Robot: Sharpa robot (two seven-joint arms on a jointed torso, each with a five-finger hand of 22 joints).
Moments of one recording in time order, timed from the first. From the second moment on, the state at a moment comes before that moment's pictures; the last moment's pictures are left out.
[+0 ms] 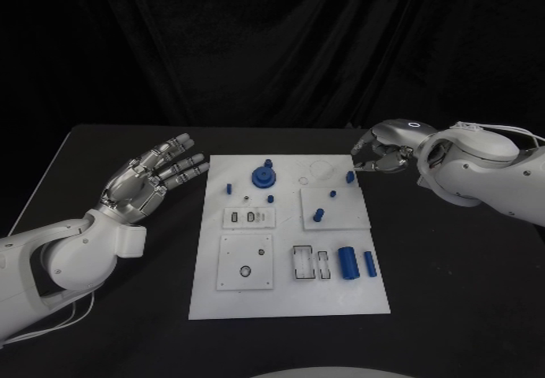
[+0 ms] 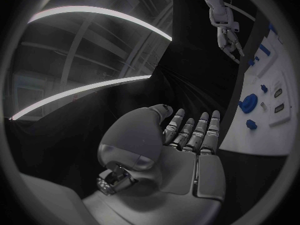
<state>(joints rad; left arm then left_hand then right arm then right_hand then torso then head) 1.28 -1.06 -0.21 1.62 0.21 0.19 0.68 1.30 0.21 0.28 0.17 0.54 0.43 0.15 0.12 0.07 0.13 0.21 0.24 0.04 0.25 0.29 0.31 0.05 0.08 0.30 0.29 0.19 0.07 1.50 -1.03 -0.25 1.54 -1.52 -0.27 -0.13 1.26 -0.04 0.20 0.11 0.15 0.83 0.10 0.09 0.16 1.47 0.02 1.57 1.31 1.47 -0.04 1.56 1.31 0.07 1.40 0.07 1.30 1.31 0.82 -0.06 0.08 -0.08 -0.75</state>
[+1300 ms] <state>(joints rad) 1.27 -1.06 -0.21 1.61 0.21 0.20 0.67 1.30 0.21 0.28 0.17 0.54 0.43 0.15 0.12 0.07 0.13 0.21 0.24 0.04 0.25 0.29 0.31 0.05 0.08 0.30 0.29 0.19 0.07 1.42 -0.98 -0.25 1.49 -1.52 -0.29 -0.17 1.29 -0.07 0.17 0.13 0.16 0.82 0.11 0.07 0.15 1.47 0.02 1.57 1.31 1.47 -0.04 1.53 1.31 0.07 1.38 0.07 1.23 1.31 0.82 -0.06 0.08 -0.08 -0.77</state>
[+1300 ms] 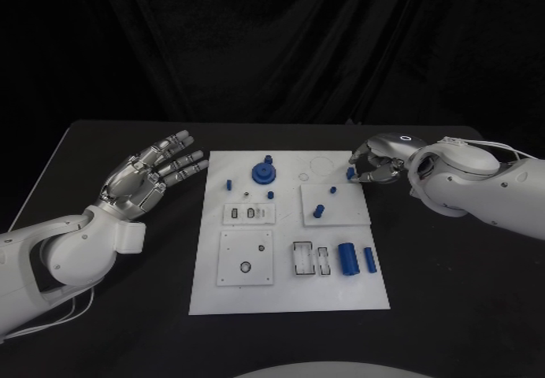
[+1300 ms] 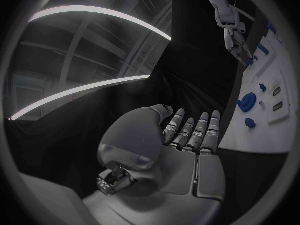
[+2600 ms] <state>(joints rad) 1.27 -1.06 -0.21 1.61 0.21 0.20 0.65 1.30 0.20 0.29 0.16 0.54 0.43 0.15 0.12 0.07 0.13 0.21 0.24 0.04 0.25 0.29 0.31 0.05 0.08 0.30 0.29 0.19 0.07 1.41 -0.97 -0.25 1.49 -1.52 -0.39 -0.15 1.34 -0.03 0.20 0.11 0.30 1.01 0.09 0.18 0.22 1.47 0.01 1.57 1.31 1.47 -0.05 1.53 1.31 0.07 1.38 0.06 1.22 1.31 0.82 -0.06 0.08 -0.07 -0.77</state>
